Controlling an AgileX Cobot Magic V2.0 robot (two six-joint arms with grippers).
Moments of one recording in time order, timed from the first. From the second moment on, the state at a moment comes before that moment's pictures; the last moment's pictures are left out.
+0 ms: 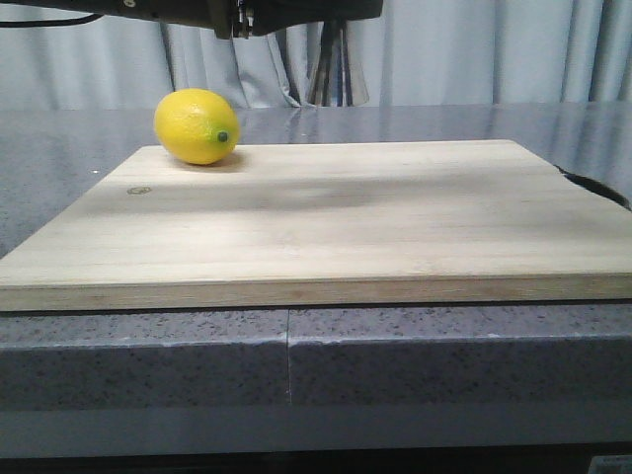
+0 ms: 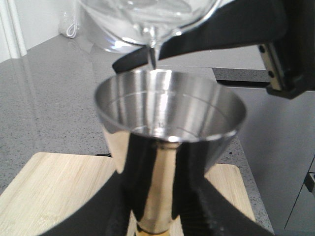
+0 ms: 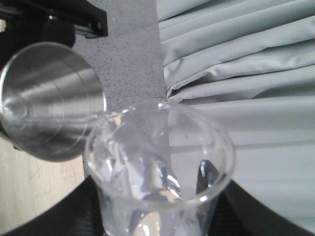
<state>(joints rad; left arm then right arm) -0.41 1.78 -1.21 -1.68 1.17 2.08 0.63 1.29 -1.22 -0.57 0.42 -0.66</state>
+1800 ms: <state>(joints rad) -0.41 1.78 -1.21 -1.68 1.17 2.08 0.66 1.29 -1.22 -0.75 0.41 -0.66</state>
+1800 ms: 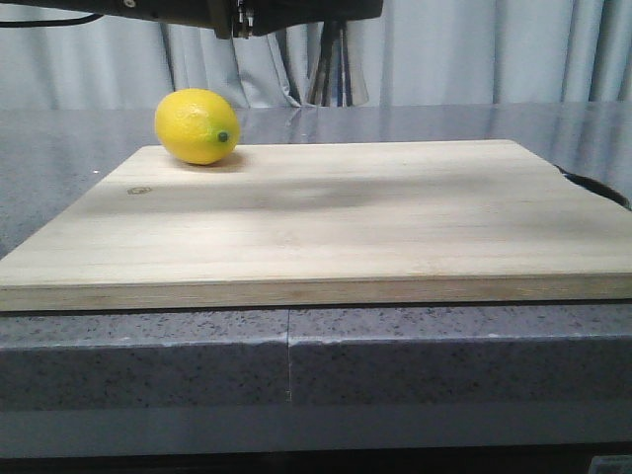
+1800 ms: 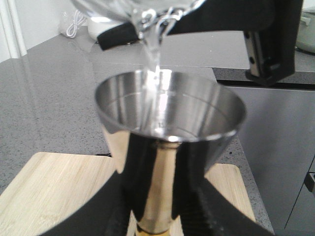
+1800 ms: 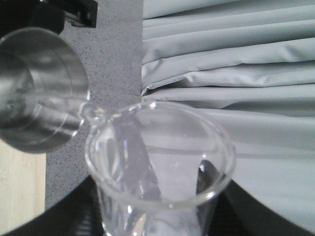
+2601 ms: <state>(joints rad) -0.41 1.78 -1.21 -1.68 1.17 2.08 0.66 1.29 -1.22 -0.85 0.38 -0.66</state>
